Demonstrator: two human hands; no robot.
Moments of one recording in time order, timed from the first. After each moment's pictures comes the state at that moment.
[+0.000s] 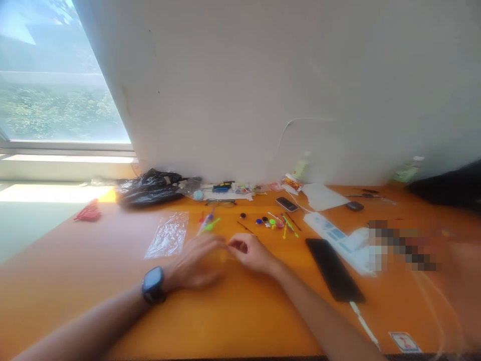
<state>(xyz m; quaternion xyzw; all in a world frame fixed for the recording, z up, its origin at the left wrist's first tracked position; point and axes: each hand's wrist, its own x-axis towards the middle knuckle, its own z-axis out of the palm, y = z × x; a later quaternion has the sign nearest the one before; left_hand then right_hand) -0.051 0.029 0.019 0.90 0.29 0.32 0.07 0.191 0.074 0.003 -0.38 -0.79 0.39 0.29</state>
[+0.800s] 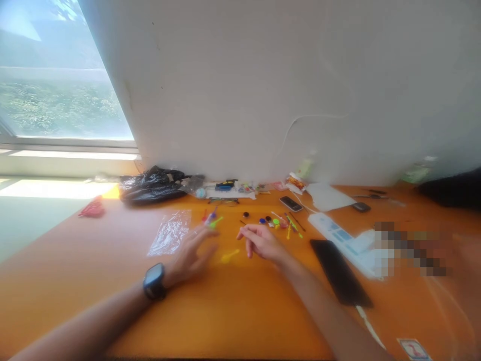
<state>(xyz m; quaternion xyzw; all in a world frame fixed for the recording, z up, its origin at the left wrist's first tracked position) -0.057 0.031 0.015 0.83 0.35 0.44 0.05 0.199 0.066 0.051 -0.44 -0.63 0.58 0.29</state>
